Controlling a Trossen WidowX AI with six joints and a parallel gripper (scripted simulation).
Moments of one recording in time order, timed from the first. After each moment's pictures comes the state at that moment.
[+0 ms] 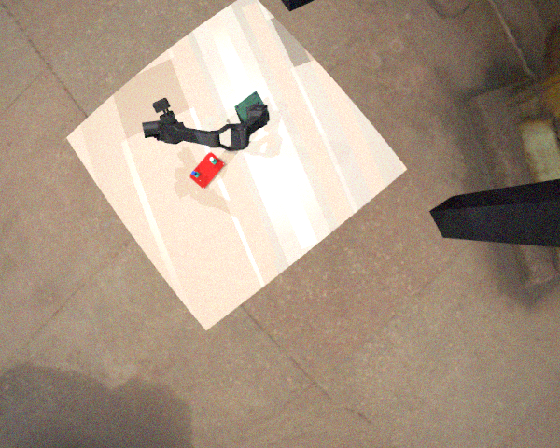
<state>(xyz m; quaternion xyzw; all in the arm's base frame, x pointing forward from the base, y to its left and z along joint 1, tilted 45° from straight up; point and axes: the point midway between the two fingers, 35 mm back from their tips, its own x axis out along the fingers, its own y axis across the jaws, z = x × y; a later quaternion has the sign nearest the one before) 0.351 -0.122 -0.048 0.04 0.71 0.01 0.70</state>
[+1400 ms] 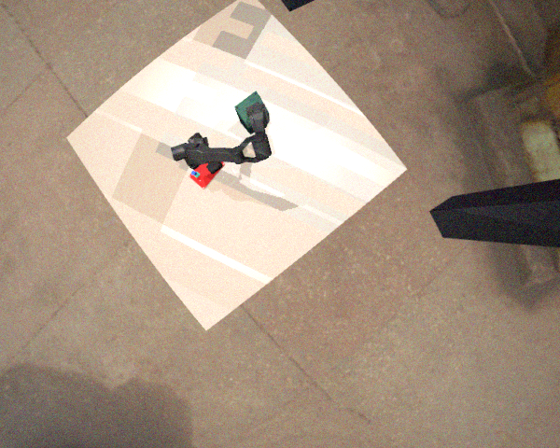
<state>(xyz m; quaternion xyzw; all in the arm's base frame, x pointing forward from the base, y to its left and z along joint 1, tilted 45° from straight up) 0.279 0.078 0.025 0.21 0.68 0.32 0.63</state>
